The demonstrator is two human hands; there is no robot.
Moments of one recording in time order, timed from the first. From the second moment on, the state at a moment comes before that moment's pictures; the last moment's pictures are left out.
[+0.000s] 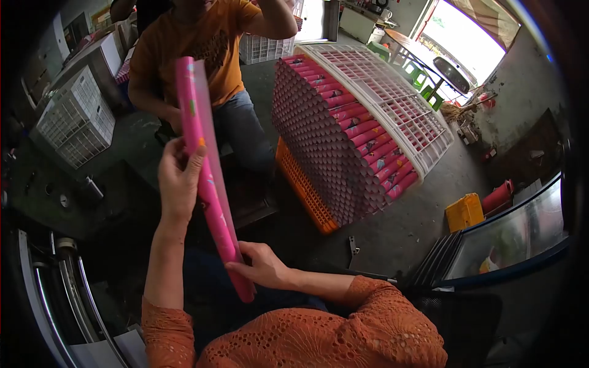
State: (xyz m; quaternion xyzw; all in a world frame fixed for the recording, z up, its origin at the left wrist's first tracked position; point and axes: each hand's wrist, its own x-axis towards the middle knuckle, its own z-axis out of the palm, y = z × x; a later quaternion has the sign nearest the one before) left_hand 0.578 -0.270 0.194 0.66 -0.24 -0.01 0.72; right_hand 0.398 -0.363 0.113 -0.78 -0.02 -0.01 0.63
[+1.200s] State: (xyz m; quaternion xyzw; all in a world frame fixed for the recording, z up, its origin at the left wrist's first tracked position) left_hand 0.589 -0.404 0.101 0.70 -0.31 -0.12 0.63; right_hand 0.526 -0.586 0.106 -0.47 0.29 -0.22 0.81
